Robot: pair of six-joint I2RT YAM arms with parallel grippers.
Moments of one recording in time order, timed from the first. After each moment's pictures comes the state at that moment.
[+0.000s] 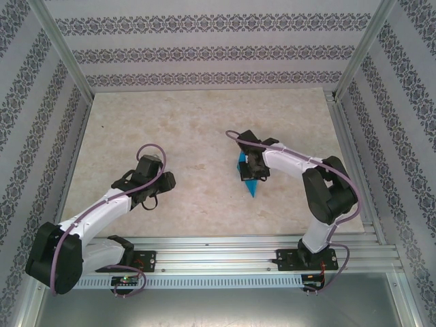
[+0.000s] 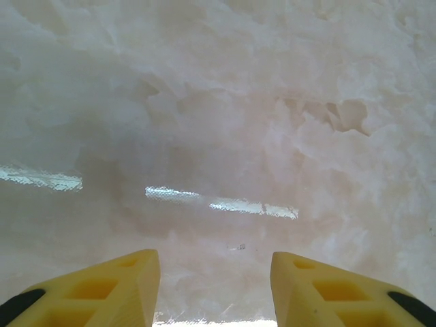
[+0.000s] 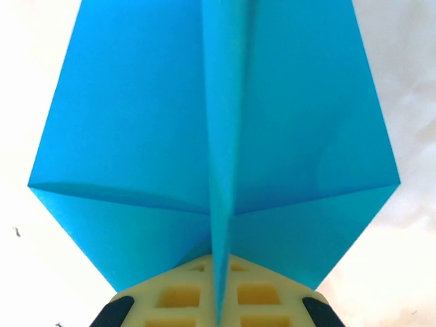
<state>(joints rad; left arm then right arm) -0.43 1.14 0.59 -0.38 -0.01 -0.69 0.52 1.76 1.16 -0.76 0.03 0.36</state>
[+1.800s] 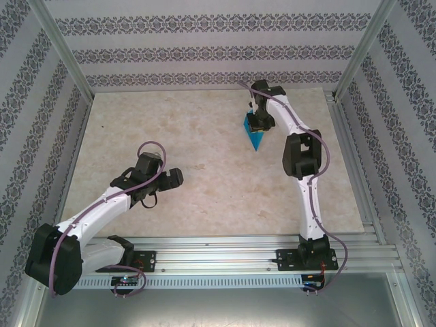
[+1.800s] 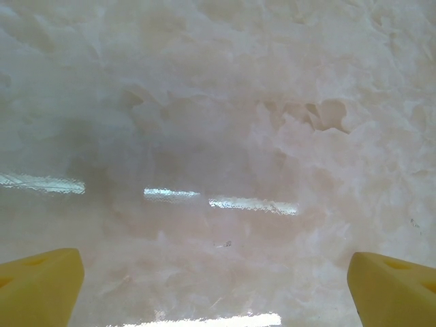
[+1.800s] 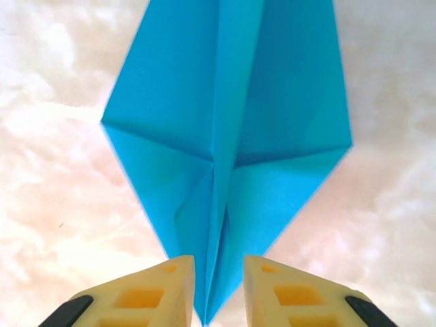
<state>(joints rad) -0.43 1.14 0.63 -0.42 0.01 -0.65 0.24 2.43 2.29 -1.21 -0.03 0.08</state>
